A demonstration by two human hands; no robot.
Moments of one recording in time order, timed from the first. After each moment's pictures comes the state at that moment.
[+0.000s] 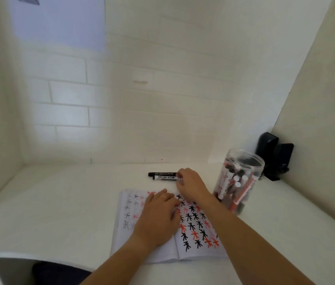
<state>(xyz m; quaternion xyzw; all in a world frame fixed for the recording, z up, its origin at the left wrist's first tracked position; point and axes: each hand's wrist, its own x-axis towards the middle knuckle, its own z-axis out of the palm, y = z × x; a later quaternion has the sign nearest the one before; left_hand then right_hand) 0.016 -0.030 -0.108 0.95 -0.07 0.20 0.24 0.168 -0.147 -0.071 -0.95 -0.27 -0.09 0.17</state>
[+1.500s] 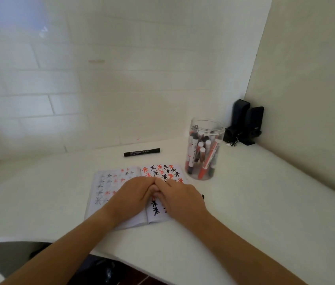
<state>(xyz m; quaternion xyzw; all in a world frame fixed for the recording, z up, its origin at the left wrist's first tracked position) 0.002 -0.039 -0.094 0.90 -0.25 0.22 0.27 0.027 -0.225 -0.101 -0.85 -0.40 -0.33 0.11</state>
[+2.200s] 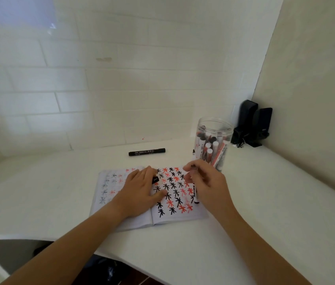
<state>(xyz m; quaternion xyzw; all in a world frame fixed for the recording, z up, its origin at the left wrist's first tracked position) 0.018 -0.030 -0.105 0.96 -0.13 0.17 0.18 0.030 -0.263 -0.061 -0.78 -0.25 -0.16 0.55</state>
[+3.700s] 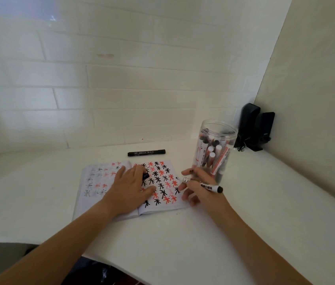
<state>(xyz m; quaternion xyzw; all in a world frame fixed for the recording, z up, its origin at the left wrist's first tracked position) 0.027 -0.007 -0.105 0.97 -0.07 0.13 0.18 0.042 -0.262 -0.068 -0.75 -0.17 0.06 0.64</state>
